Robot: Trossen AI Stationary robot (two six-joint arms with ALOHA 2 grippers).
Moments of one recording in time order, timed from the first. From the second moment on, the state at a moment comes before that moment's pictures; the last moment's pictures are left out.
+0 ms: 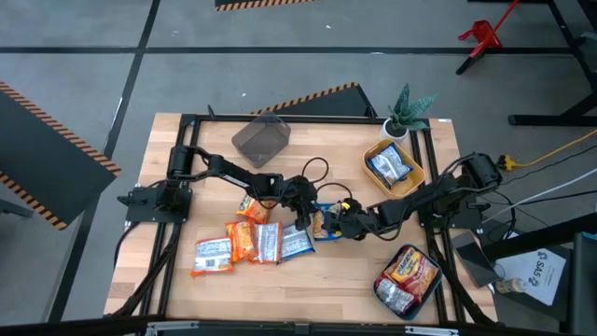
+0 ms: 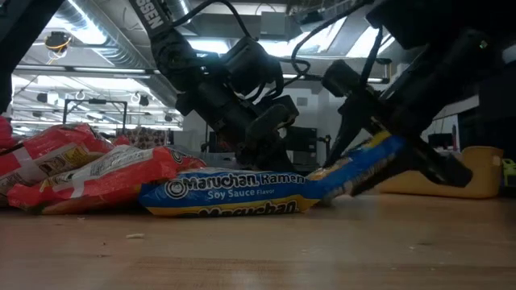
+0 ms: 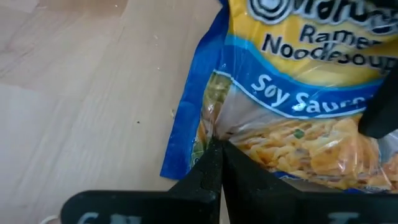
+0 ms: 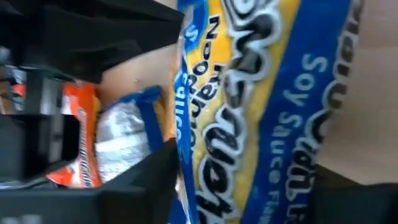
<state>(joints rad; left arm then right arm) 0.05 2.04 1.06 0.22 0.11 -0.26 0.31 1.67 0.68 0.13 0.28 1.85</state>
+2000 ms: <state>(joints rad) 0.14 1.57 1.06 -0.07 0.01 -0.15 0.13 1.16 0.85 -1.49 0.40 2.37</state>
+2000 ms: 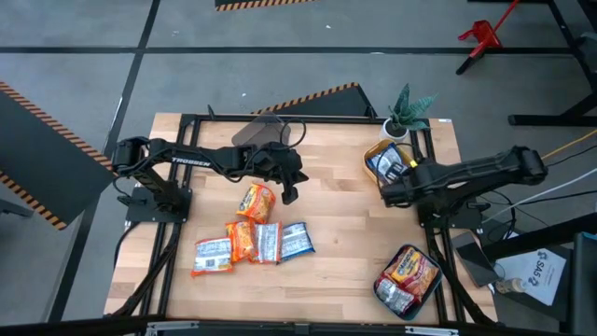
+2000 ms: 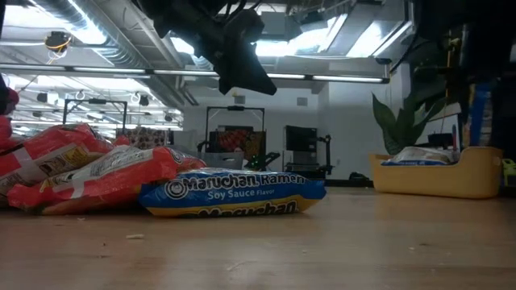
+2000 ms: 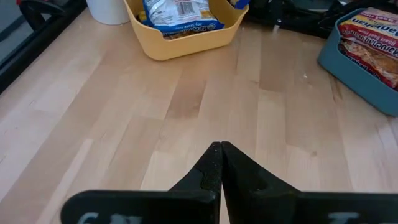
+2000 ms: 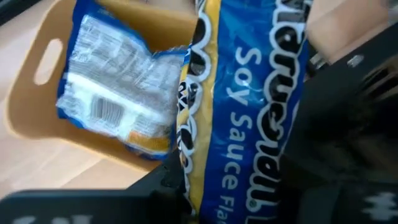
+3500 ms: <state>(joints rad) 0.20 1.57 1.06 -0.08 0.12 -0.12 -0.09 1.35 0.86 -1.41 0.32 2.30</state>
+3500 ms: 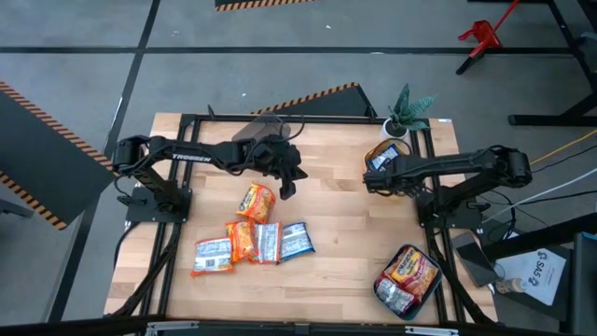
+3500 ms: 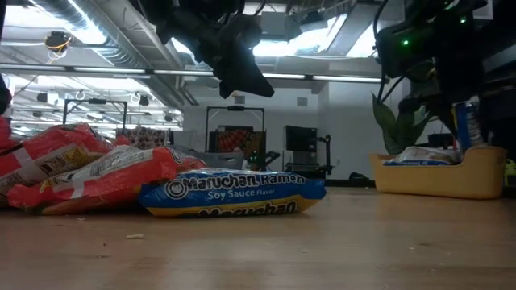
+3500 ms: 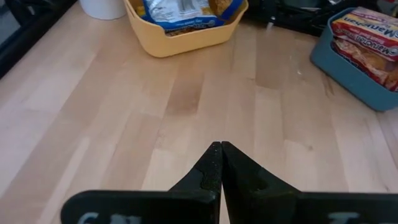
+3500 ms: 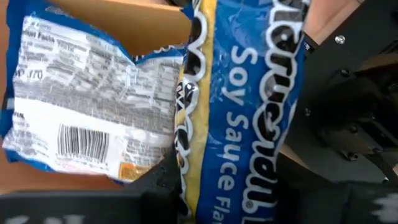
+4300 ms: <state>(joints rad) 0.26 1.56 1.06 -0.10 0.28 -0.14 -0.10 1.24 0.86 -1.38 0.34 2.27</state>
